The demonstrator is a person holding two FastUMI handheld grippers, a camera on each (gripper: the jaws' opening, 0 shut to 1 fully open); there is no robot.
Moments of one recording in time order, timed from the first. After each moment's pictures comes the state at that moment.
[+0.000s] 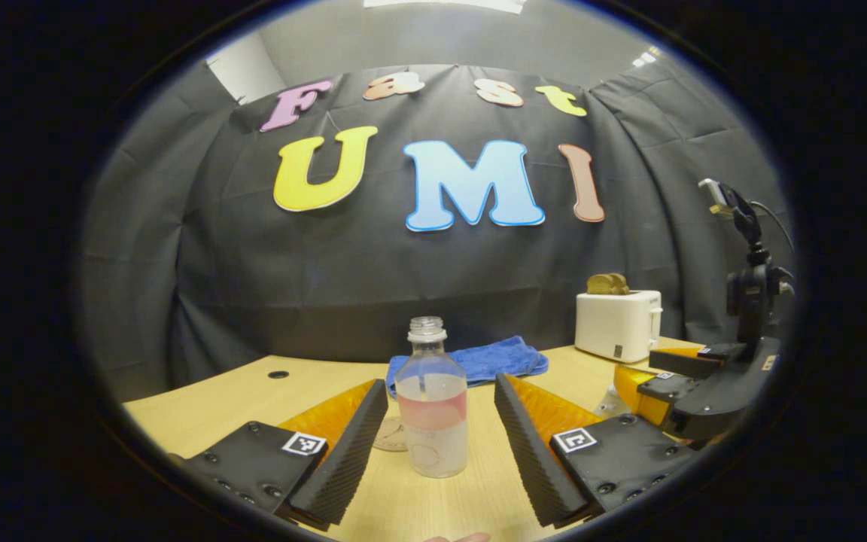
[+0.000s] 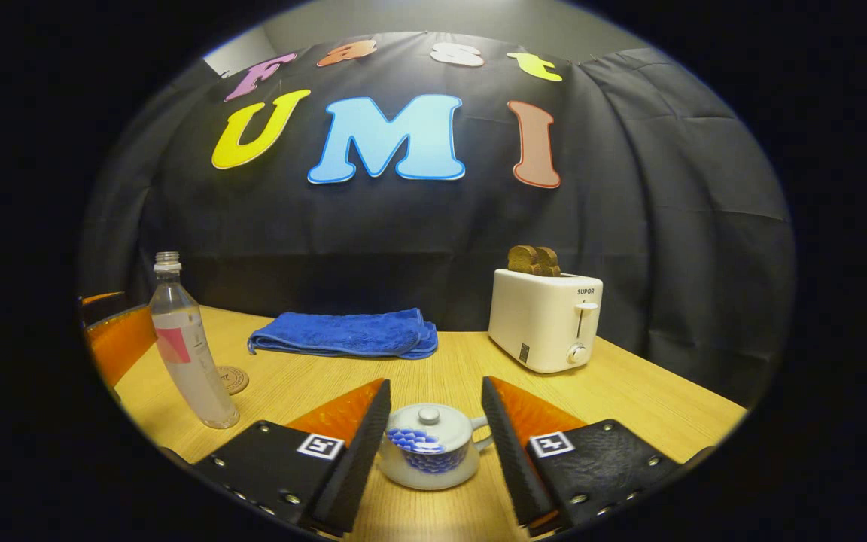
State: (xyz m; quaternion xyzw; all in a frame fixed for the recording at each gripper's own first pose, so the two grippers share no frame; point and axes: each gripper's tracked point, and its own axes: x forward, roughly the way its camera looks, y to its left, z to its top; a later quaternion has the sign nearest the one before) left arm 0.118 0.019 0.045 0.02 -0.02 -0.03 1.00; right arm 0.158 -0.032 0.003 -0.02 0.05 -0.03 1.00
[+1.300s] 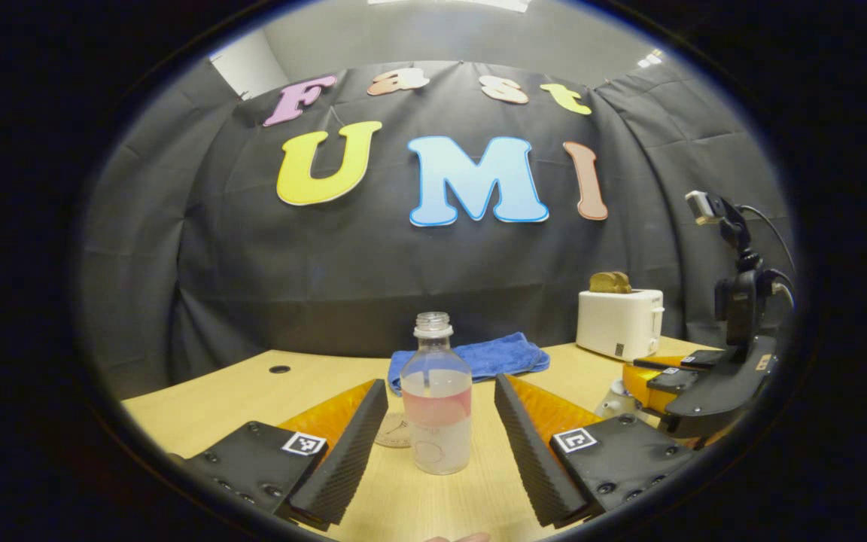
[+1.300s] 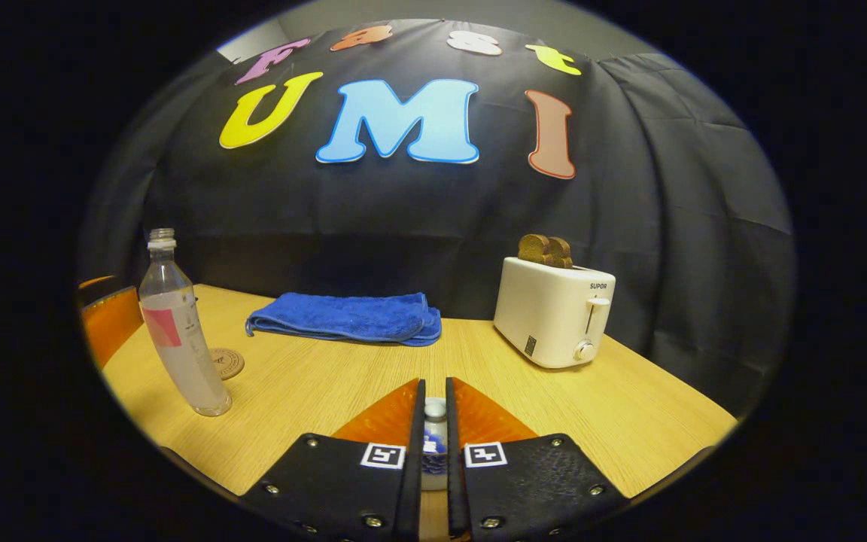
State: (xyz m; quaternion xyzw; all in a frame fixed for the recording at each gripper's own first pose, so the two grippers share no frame) left arm 0.117 0.022 0.045 0.01 -0.01 -0.03 1.00; right arm 0.162 -0.029 -0.003 -0.04 0.07 -0.01 1.00
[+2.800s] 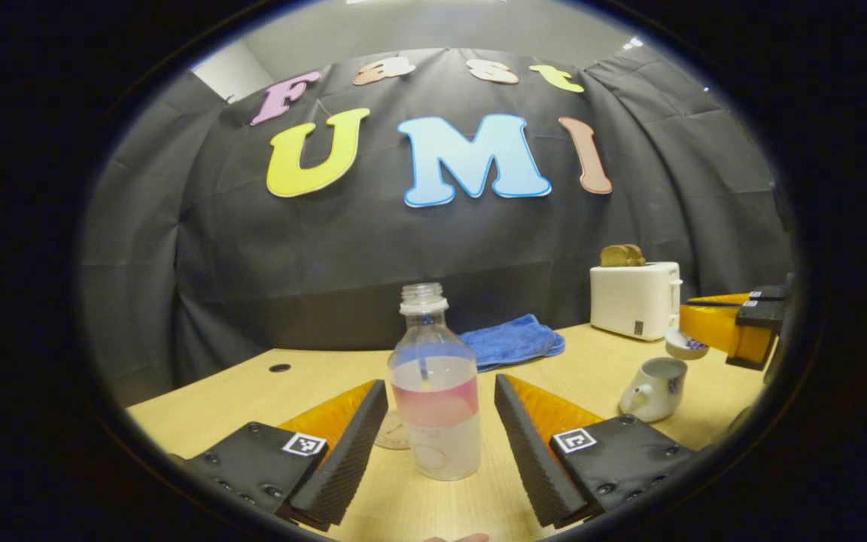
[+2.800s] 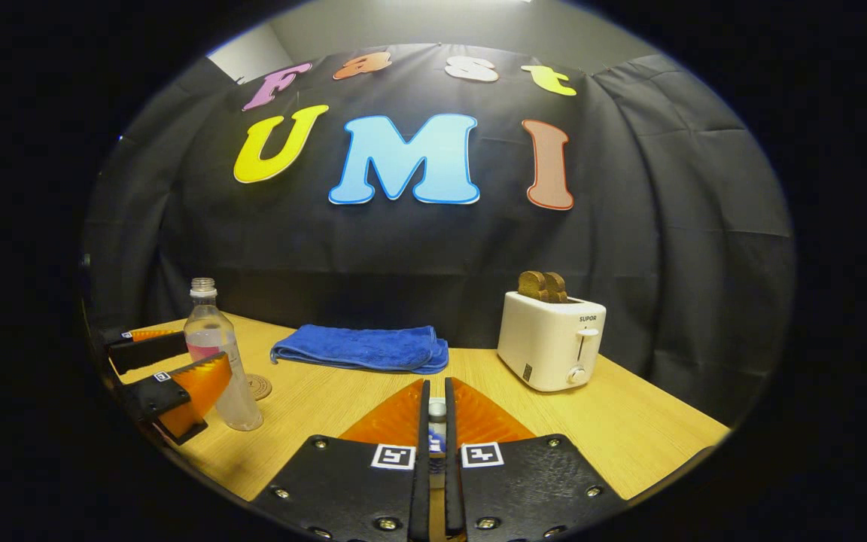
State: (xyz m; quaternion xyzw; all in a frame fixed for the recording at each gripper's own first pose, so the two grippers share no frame) left arm 0.160 0.017 0.007 0.03 0.02 -0.02 1.00; right arm 0.129 -0.029 0.039 -0.04 0.01 0.02 1.00
